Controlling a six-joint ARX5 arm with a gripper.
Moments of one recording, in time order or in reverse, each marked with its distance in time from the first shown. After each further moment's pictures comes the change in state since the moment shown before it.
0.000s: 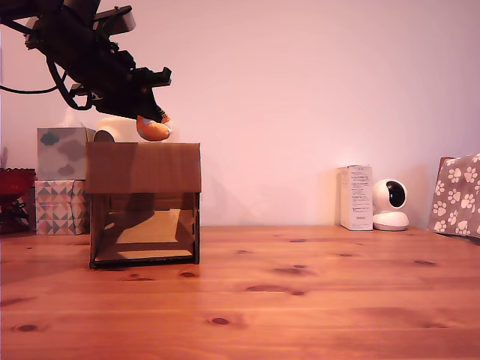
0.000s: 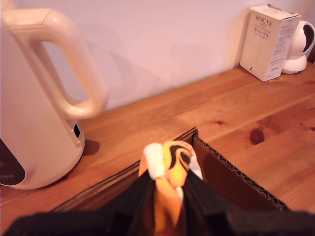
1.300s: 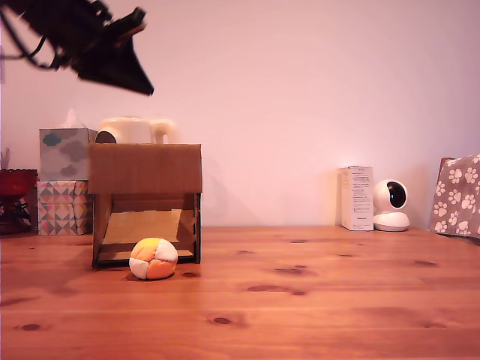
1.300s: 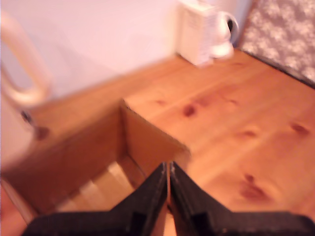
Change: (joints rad) arm -0.003 -0.278 -0.180 -0.170 0.201 0.028
